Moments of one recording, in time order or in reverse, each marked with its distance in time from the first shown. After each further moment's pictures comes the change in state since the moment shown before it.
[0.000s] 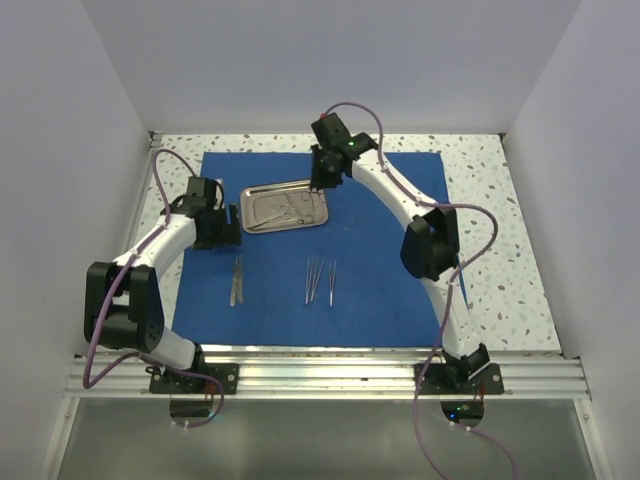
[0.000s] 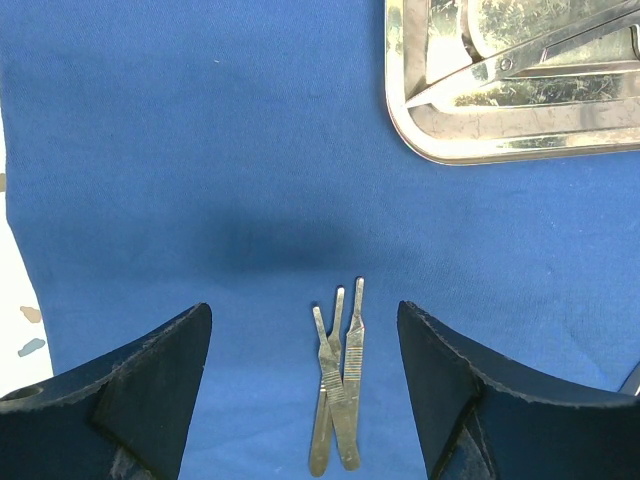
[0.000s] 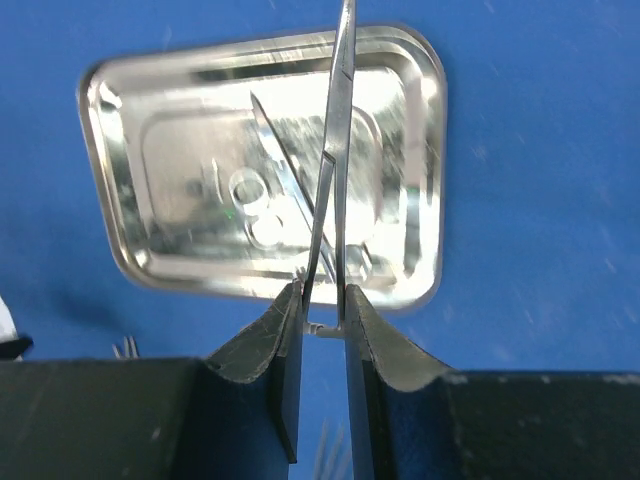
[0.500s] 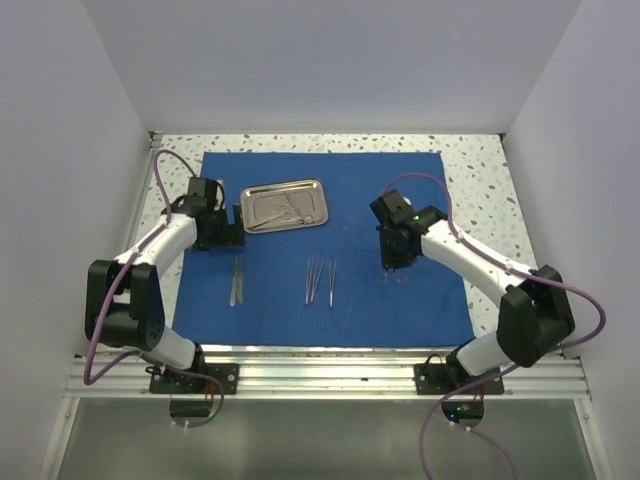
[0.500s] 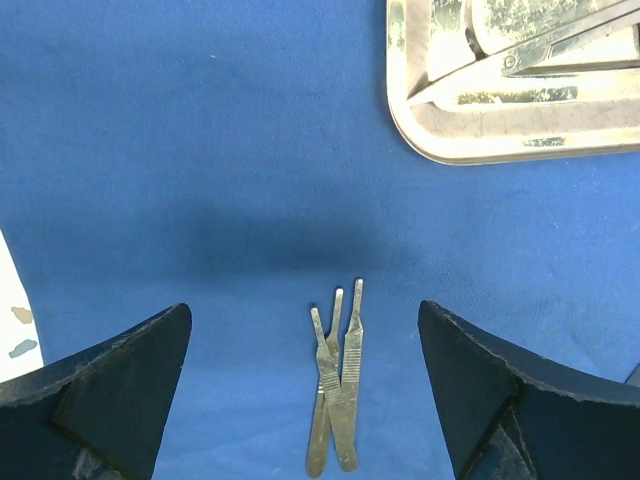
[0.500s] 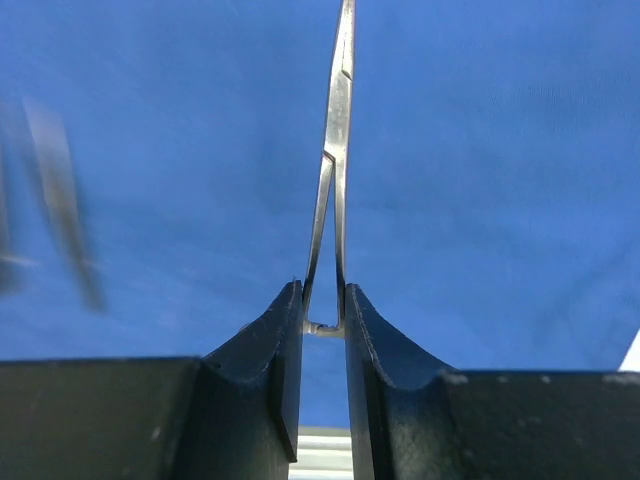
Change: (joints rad) left arm 0.000 0.012 0.000 0.000 0.004 -0.008; right arm -0.005 -0.908 -1.223 0.039 0.185 -0.074
